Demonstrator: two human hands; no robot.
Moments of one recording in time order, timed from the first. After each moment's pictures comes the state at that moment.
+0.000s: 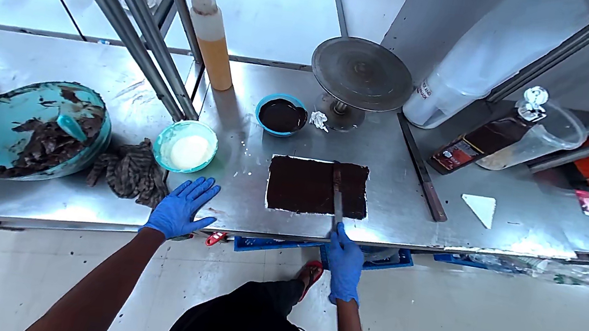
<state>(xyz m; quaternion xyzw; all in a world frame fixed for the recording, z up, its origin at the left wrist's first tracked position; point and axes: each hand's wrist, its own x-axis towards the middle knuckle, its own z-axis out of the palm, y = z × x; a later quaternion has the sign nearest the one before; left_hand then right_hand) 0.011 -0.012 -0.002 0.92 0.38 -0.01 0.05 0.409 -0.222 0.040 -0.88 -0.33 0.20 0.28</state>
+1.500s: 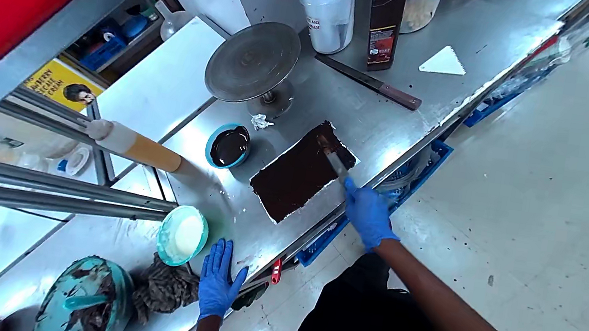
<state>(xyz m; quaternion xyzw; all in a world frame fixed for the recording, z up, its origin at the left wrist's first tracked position) 0.005 -0.006 -0.006 0.94 0.33 0.06 0.00 0.393 -0.220 0.059 -0.91 -0.27 0.16 0.26</state>
